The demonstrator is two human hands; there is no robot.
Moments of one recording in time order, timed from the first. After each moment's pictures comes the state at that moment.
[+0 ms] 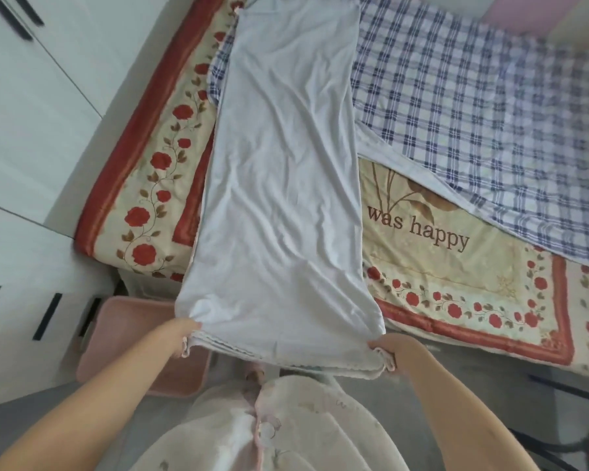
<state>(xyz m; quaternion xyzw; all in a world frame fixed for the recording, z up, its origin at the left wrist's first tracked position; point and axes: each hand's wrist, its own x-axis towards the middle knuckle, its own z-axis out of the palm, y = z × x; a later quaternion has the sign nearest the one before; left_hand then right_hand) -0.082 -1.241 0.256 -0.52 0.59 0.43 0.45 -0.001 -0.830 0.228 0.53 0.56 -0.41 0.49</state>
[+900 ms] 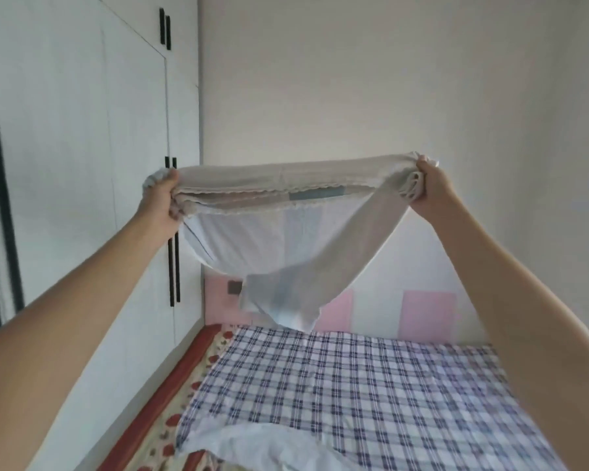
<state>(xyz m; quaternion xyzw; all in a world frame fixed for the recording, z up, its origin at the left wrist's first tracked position) -0.458 -1.159 0.860 0.07 0.46 0.87 -0.15 -0.400 -0.741 0.904 -0.07 0.46 -0.83 -0.31</state>
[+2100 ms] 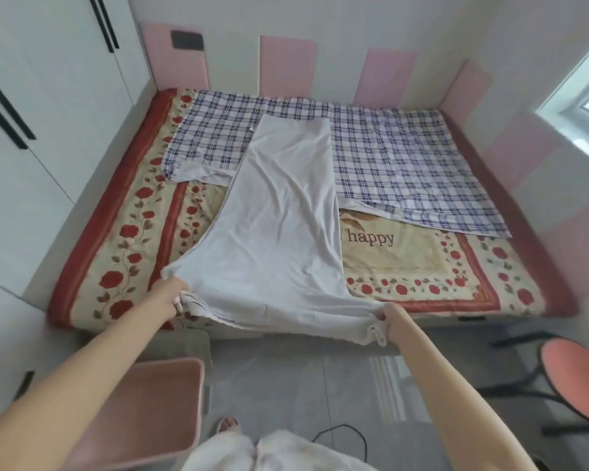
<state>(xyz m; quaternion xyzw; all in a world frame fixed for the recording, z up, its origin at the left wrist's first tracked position) -0.060 -1.230 0.369 -0.30 0.74 0.52 0.30 0.109 -0.835 0.328 0.57 0.58 -0.57 0.11</state>
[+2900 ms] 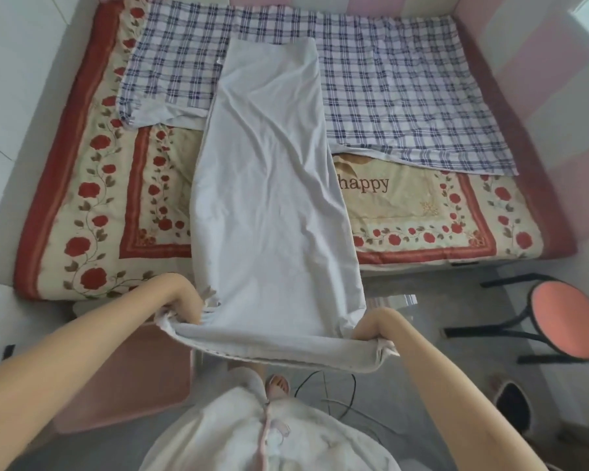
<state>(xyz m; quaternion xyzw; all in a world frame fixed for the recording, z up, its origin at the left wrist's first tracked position) -0.049 -1.137 0.337 0.20 0.70 -0.20 0.66 0.133 -0.843 0.291 0.34 0.68 -0.22 0.61</state>
